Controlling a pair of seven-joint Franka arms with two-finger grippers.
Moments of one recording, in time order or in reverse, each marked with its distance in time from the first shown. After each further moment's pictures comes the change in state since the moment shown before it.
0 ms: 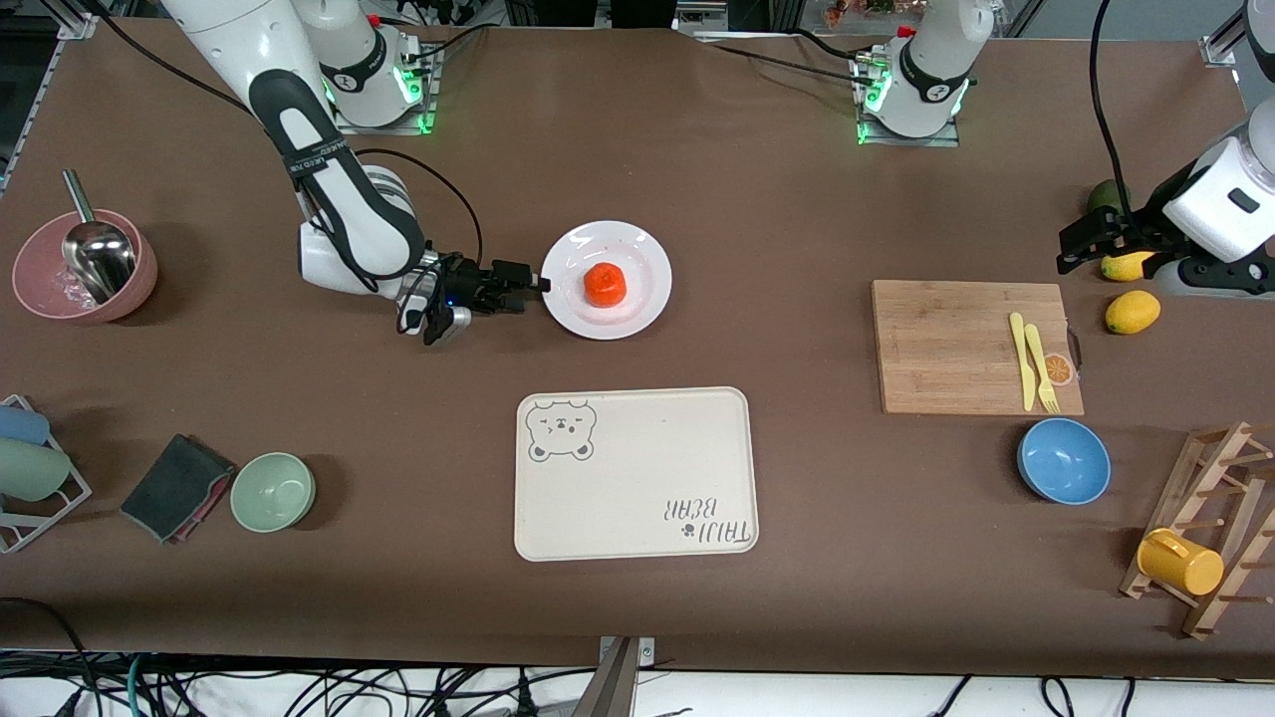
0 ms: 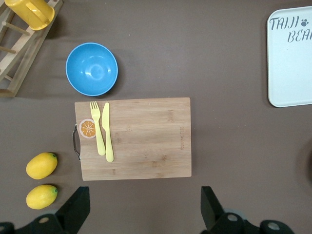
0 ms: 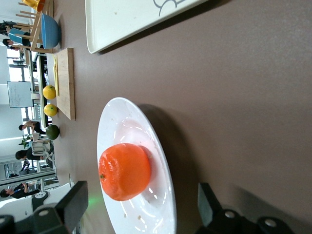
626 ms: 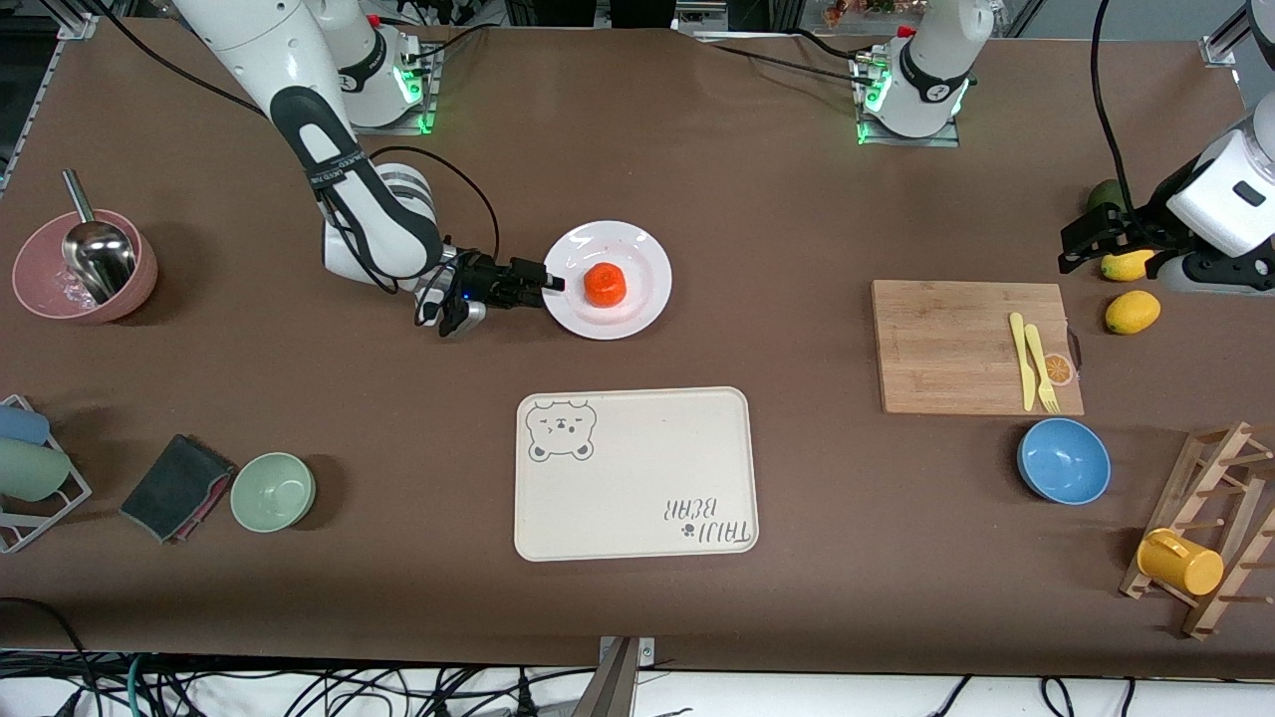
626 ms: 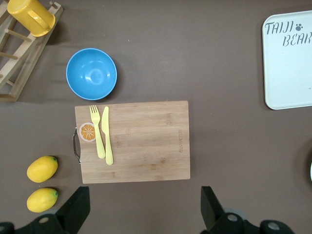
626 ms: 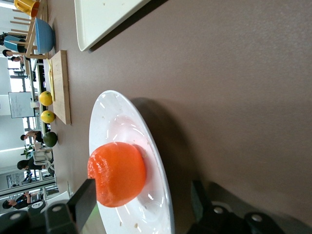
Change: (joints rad) left arm -0.004 0.000 -0.002 0.014 0.000 0.000 0.000; right arm 0.004 0.039 0.053 -0.004 0.096 0.066 -0.038
